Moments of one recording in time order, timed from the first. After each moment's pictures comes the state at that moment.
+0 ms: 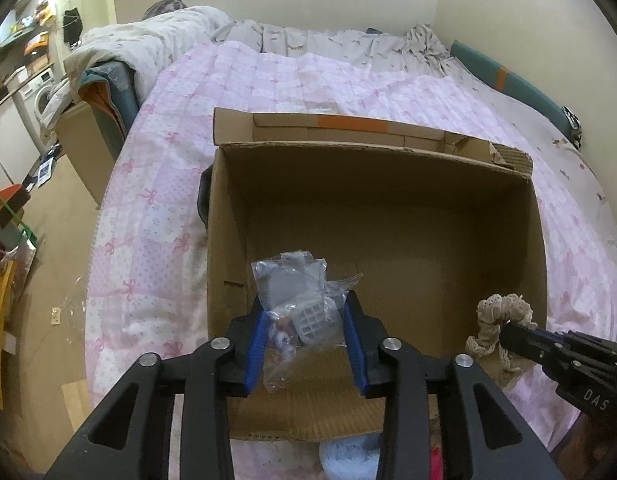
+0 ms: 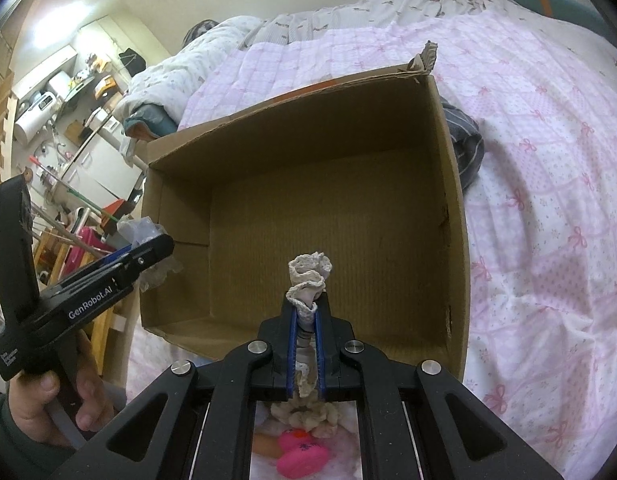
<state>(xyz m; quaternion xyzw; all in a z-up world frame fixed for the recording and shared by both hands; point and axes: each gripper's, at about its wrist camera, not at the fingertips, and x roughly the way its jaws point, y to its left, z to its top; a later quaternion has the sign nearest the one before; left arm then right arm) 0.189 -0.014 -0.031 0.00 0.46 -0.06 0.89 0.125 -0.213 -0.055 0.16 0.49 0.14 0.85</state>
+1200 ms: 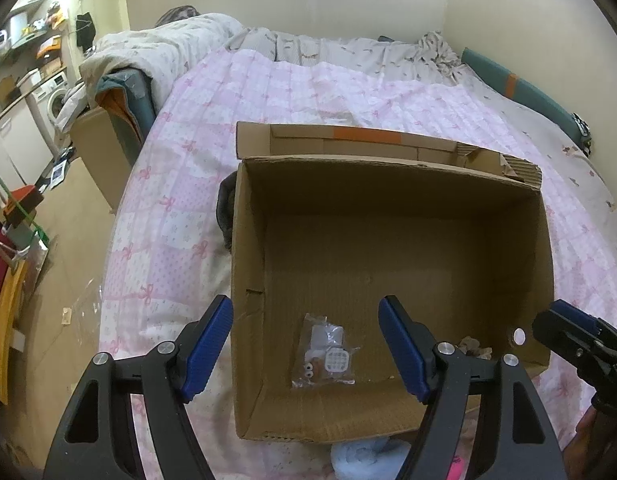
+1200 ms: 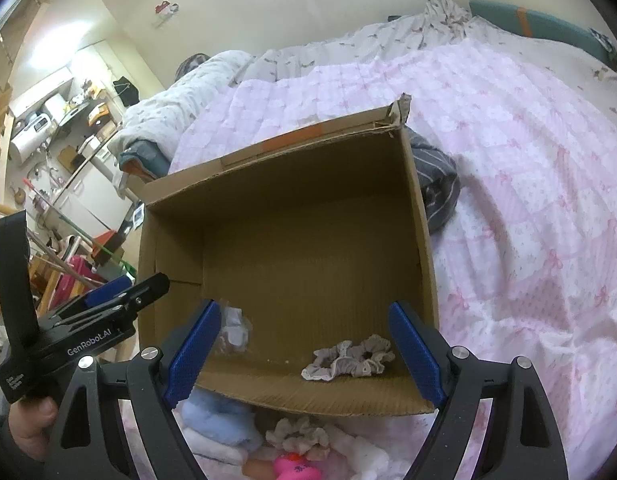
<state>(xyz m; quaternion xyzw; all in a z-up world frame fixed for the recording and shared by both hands) 0.186 -0.005 -0.023 0.00 0.45 -0.04 0.89 0.124 -0.220 -0.038 0.17 0.44 0.10 0.88</state>
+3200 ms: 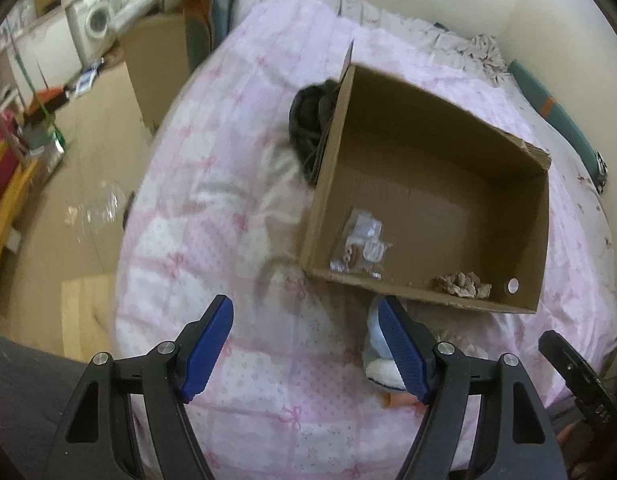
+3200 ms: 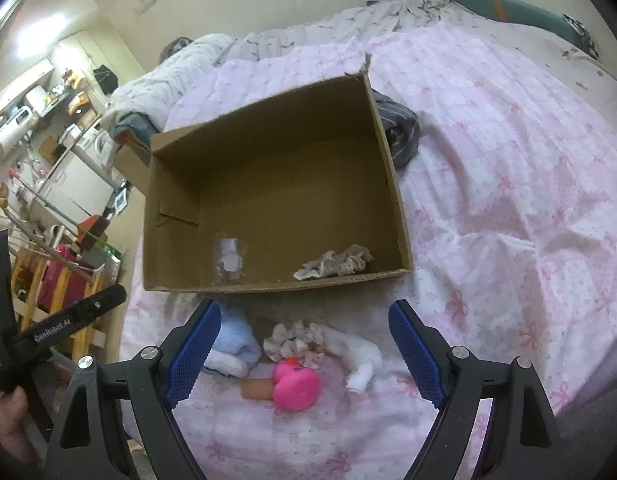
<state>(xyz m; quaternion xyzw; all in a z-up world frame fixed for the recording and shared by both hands) 0.097 0.058 -0.034 -0.11 0.53 0.01 0.84 0.045 -0.214 -0.035 0.15 0.48 0.06 0.86</state>
